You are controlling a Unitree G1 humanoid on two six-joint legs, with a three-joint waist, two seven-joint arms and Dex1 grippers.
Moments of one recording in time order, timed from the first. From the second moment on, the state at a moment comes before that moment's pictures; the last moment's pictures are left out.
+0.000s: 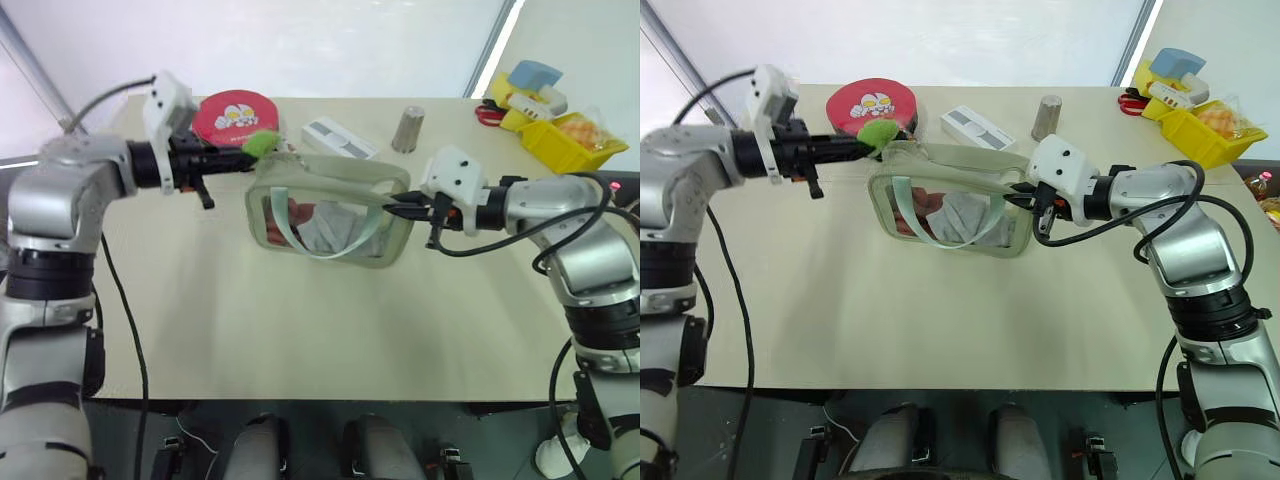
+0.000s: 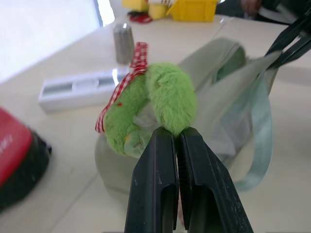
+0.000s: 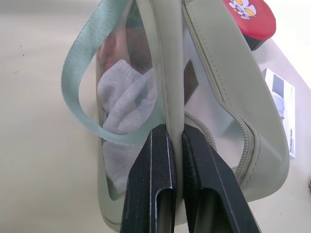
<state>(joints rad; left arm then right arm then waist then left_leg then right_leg) -0.96 0.78 -0.01 0.13 -0.43 0.66 -1.09 -0.71 -0.79 0.11 -0.17 0.20 0.53 1.02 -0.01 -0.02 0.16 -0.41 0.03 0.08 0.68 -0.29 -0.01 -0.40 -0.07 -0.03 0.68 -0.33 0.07</state>
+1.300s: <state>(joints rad) -0.87 0.73 -0.07 0.23 -0.25 0.44 -1.09 -0.70 -0.77 0.11 -0.21 0.20 0.54 1.01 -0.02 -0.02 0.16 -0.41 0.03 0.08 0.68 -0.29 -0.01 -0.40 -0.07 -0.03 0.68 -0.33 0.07</state>
